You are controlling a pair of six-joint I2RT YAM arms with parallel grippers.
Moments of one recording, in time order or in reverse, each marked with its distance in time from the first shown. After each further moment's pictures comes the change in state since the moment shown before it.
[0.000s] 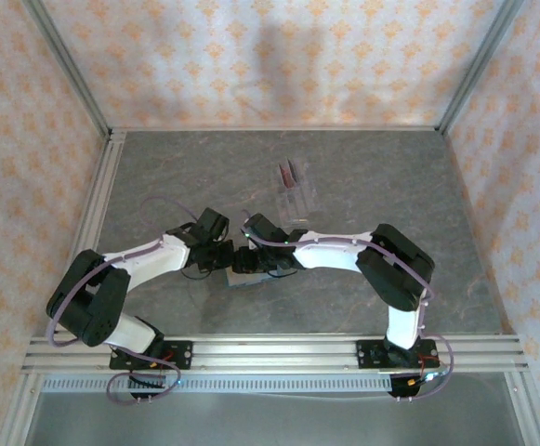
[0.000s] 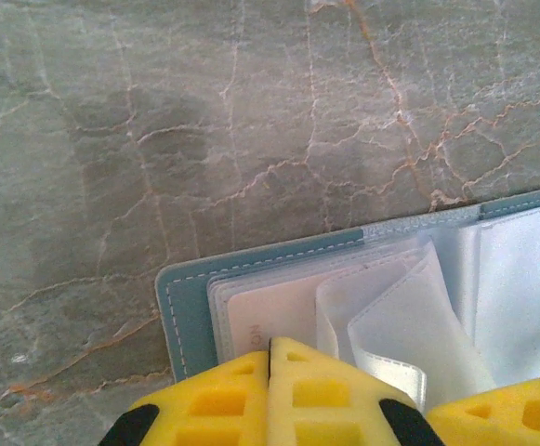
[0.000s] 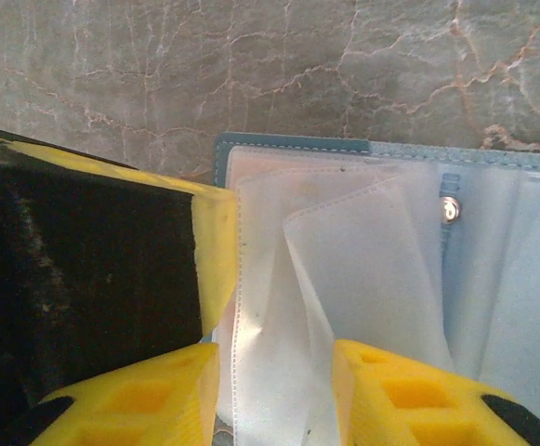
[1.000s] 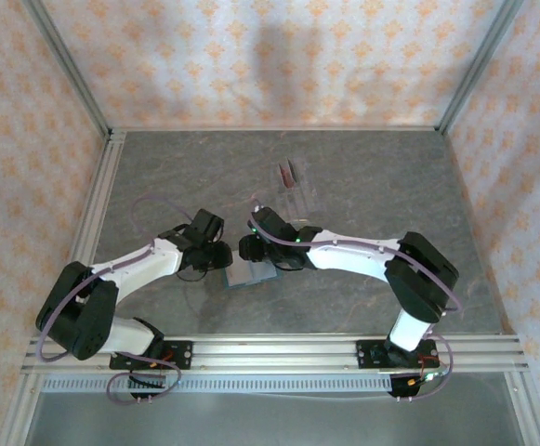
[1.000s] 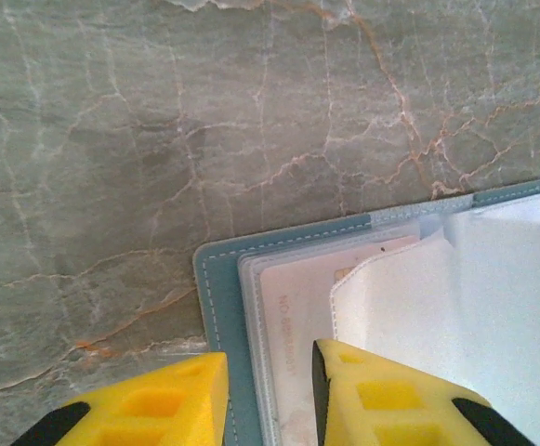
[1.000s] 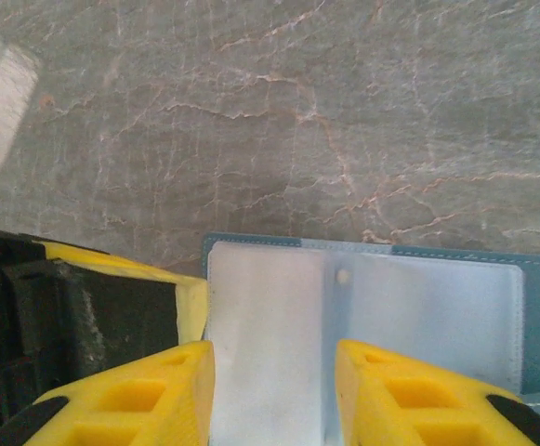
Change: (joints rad) left arm -0.001 -0.075 -0.018 -0.042 -0.032 0.019; right arm 0.001 -0.154 -0.019 -0.053 0.254 -0.020
